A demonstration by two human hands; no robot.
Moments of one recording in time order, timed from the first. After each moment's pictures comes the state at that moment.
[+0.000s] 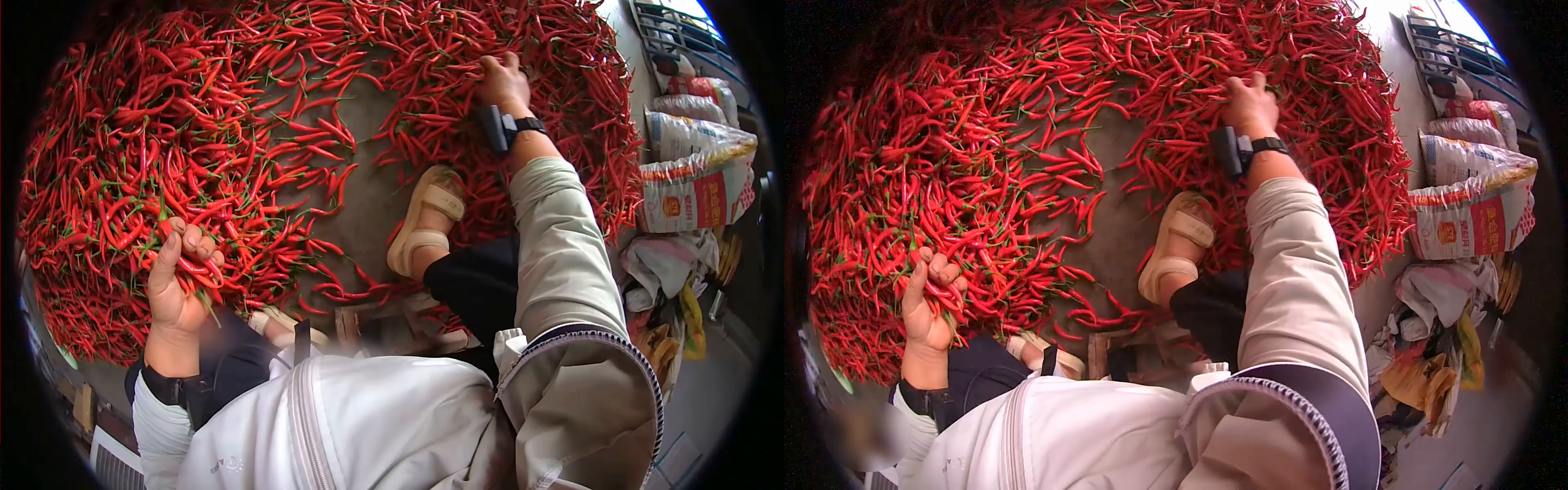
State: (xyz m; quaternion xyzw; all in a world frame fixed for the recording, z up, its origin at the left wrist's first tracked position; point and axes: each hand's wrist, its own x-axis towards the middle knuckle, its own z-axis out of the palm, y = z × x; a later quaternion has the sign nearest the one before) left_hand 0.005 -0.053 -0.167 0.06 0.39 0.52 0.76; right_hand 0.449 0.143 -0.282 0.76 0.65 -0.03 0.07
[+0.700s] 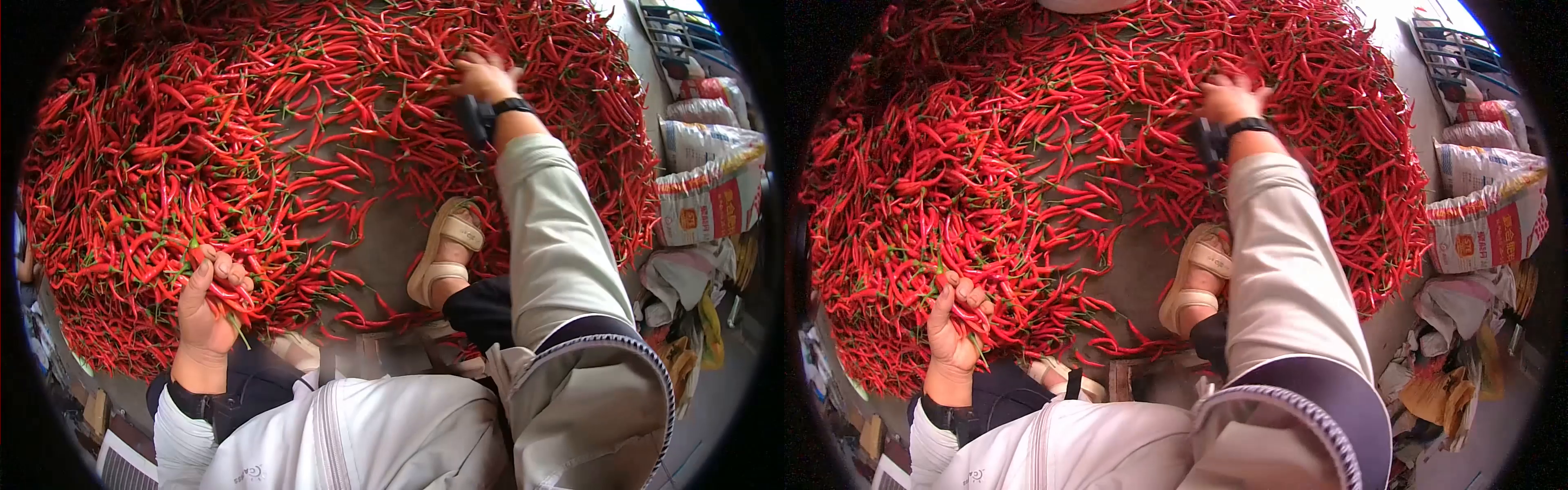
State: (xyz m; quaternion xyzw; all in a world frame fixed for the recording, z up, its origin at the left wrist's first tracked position) left_hand 0.016 -0.038 -0.170 0.03 0.42 0.52 0.75; right_hand 0.402 0.207 -0.286 0.68 0.68 -0.09 0.26
